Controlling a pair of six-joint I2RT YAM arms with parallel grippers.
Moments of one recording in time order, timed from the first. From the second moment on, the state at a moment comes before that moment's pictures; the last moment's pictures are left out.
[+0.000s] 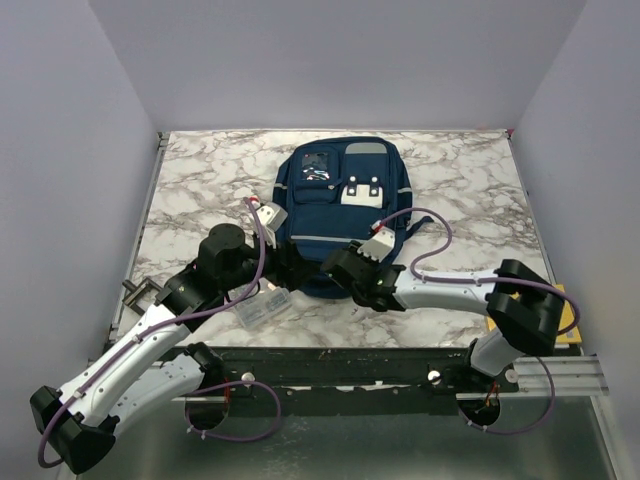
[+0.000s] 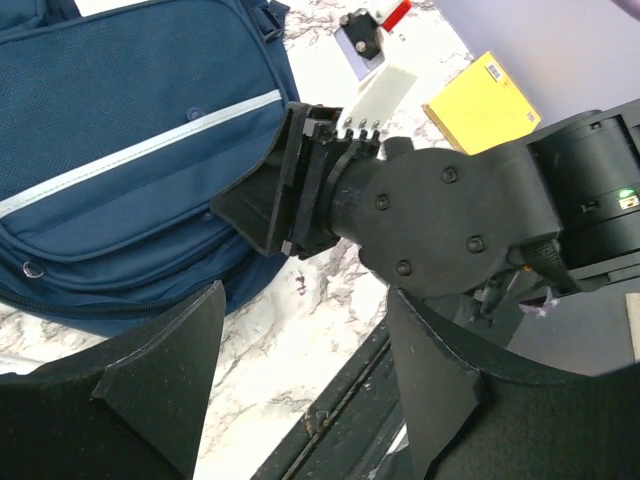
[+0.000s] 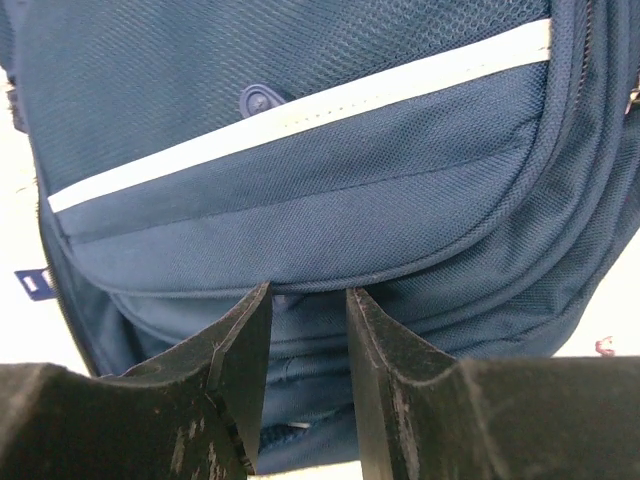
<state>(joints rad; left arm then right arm) -0.68 0.77 0.76 -0.30 0.30 -0.38 1.07 1.58 0.87 -0.17 0.76 1.24</state>
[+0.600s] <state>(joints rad) -0.66 0.75 0.75 -0.34 0.30 -0.38 1.07 1.75 0.93 -0.01 0.88 1.14</state>
